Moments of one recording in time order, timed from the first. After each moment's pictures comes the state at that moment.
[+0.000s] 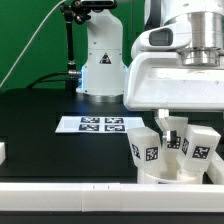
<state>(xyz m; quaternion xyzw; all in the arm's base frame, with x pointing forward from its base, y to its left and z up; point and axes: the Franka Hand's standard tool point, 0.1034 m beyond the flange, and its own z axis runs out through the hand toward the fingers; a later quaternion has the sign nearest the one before) 0.653 0.088 0.082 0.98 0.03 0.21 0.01</state>
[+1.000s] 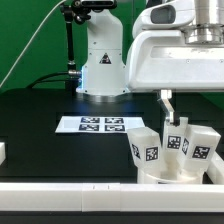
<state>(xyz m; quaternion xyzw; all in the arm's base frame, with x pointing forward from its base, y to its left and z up) 0.653 0.090 0.108 0.98 0.03 0.18 0.00</state>
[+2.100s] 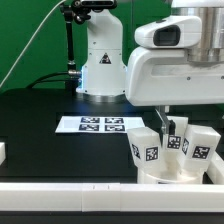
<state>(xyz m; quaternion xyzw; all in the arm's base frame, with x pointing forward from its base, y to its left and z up) 0.638 0.090 0.091 1.00 0.02 0.00 -0.01</state>
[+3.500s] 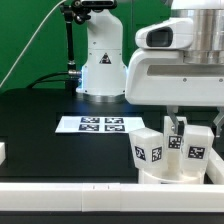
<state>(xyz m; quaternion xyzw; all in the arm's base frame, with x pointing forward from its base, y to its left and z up) 0.638 0.092 0.088 0.99 -0.16 0.00 -0.01</state>
